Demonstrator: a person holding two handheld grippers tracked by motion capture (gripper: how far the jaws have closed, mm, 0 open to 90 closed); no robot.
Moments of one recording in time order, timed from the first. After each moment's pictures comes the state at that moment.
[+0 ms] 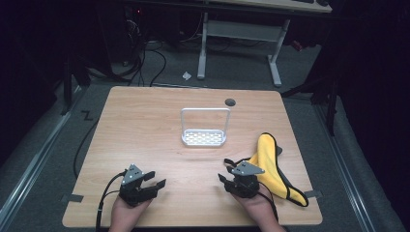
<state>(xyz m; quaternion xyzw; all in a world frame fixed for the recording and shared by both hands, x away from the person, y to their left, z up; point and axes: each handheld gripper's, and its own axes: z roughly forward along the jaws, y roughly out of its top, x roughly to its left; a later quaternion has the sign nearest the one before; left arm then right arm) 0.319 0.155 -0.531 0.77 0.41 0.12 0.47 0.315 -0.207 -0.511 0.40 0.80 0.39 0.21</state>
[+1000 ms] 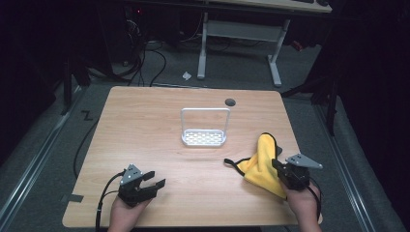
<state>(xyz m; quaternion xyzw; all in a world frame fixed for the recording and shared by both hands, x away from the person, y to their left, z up) 0.319 0.158 -0.529 0.77 0.41 0.12 0.48 0.312 -0.337 -0.480 0.52 0.73 0.35 0.28</state>
